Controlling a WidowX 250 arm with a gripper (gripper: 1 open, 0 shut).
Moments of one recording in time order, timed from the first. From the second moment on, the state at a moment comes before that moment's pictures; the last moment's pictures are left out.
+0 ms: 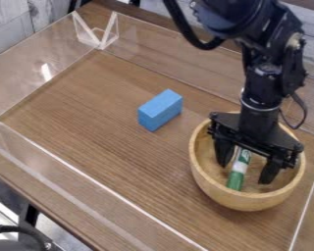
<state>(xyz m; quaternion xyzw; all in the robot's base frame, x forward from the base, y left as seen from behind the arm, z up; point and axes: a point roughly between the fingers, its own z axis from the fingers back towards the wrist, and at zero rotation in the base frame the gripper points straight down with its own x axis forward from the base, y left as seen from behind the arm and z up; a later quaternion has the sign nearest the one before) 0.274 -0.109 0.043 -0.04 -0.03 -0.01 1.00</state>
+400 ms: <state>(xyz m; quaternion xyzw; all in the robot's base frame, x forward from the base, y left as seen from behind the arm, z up) 0.272 -0.109 0.046 -0.04 -0.03 -0.01 1.00</state>
